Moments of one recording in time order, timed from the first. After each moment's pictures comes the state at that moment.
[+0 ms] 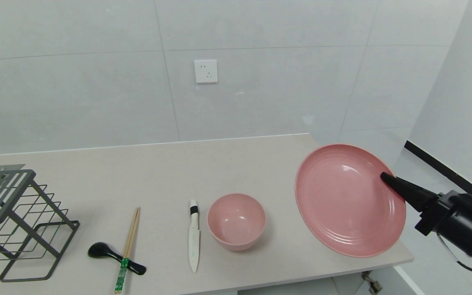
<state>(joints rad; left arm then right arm) -0.02 0.11 -0.23 -0.07 -0.23 -0.24 0.24 1.56 -0.02 -1.57 0.28 0.33</state>
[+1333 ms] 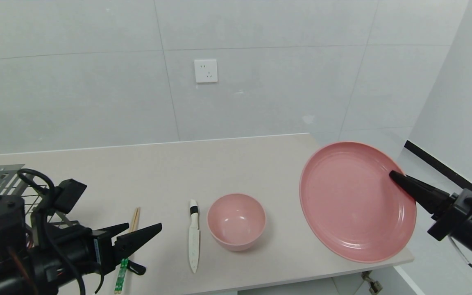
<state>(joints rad) -0.34 1.35 -0.20 -0.73 -0.26 -0.38 0.23 1.50 0.00 -1.57 0.31 0.30</state>
